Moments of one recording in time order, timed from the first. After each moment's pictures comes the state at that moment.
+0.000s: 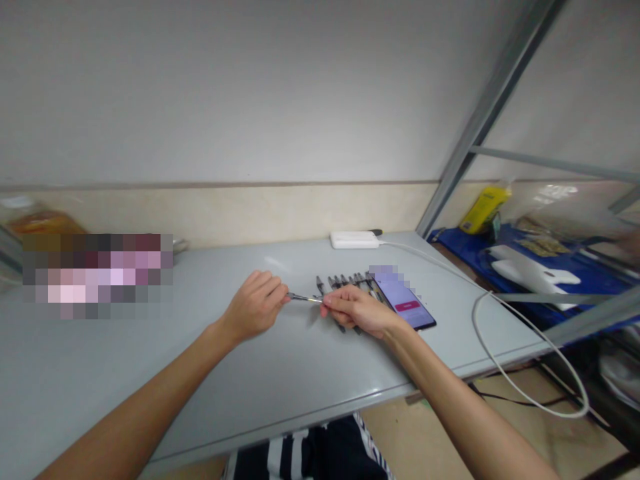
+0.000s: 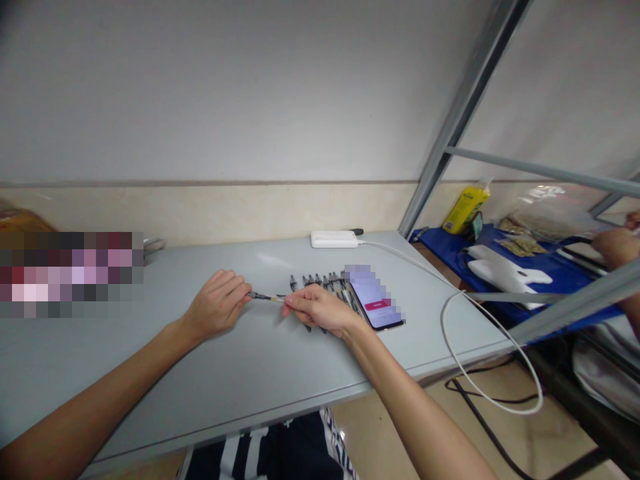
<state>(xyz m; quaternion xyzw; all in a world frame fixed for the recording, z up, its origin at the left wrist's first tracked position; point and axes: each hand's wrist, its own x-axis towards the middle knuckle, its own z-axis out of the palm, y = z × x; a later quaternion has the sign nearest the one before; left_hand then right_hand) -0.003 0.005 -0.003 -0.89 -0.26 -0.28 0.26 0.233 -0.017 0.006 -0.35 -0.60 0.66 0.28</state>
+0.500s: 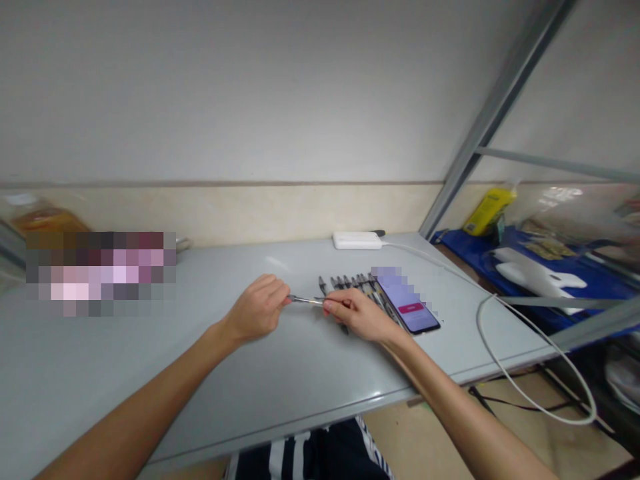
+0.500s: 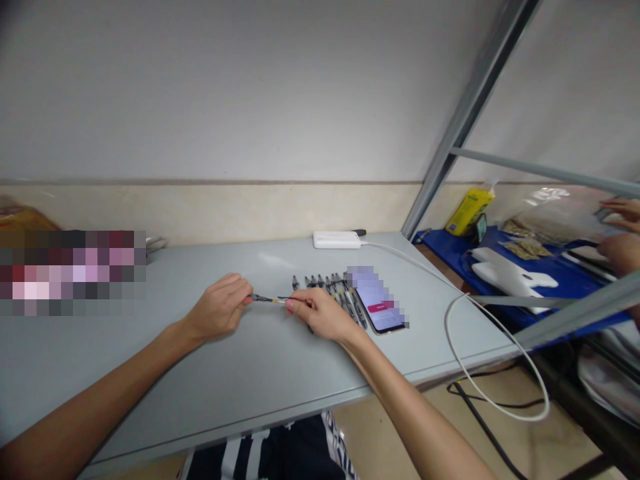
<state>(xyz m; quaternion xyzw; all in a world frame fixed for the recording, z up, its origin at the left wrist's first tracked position) -0.003 0.002 -0.005 -0.90 -0.27 -0.28 0.17 0.230 -0.020 0.001 -0.40 -0.74 0.47 0.28</state>
